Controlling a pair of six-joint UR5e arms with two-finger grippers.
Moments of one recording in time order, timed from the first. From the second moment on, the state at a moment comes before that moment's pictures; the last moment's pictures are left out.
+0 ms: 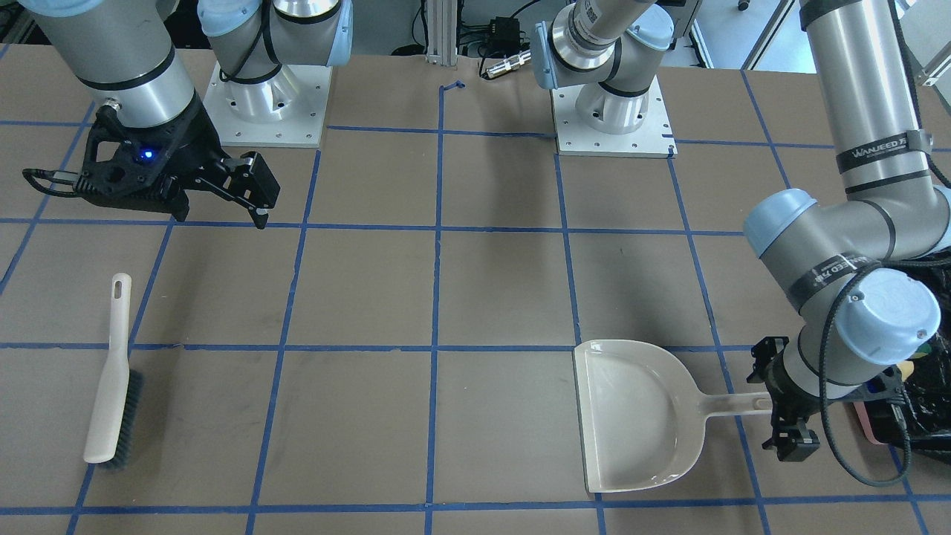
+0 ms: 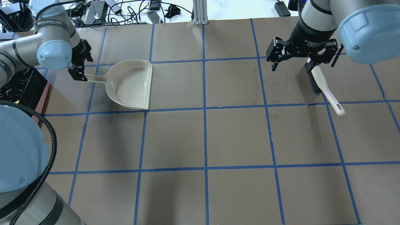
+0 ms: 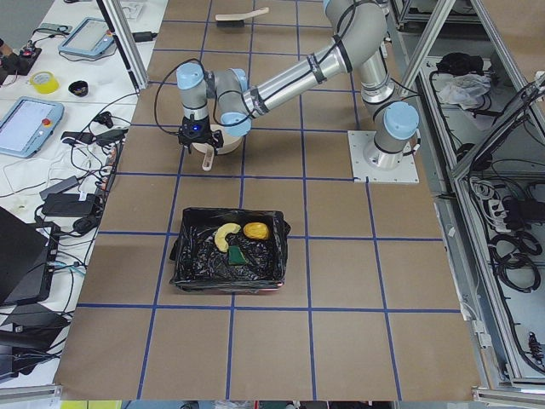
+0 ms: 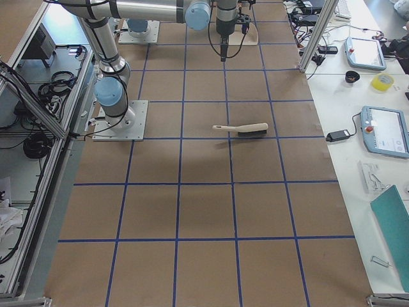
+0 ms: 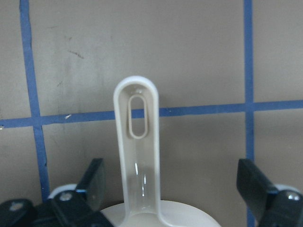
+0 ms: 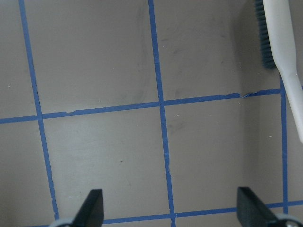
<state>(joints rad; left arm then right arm) -1.32 -2.09 -1.48 -1.02 1.72 -1.26 1.56 -1.54 1.61 -1.67 -1.56 0.10</state>
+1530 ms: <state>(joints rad) -1.48 -1.85 -1.42 -1.04 1.76 -0.53 1.56 -1.57 1.61 -1.66 -1.57 0.09</state>
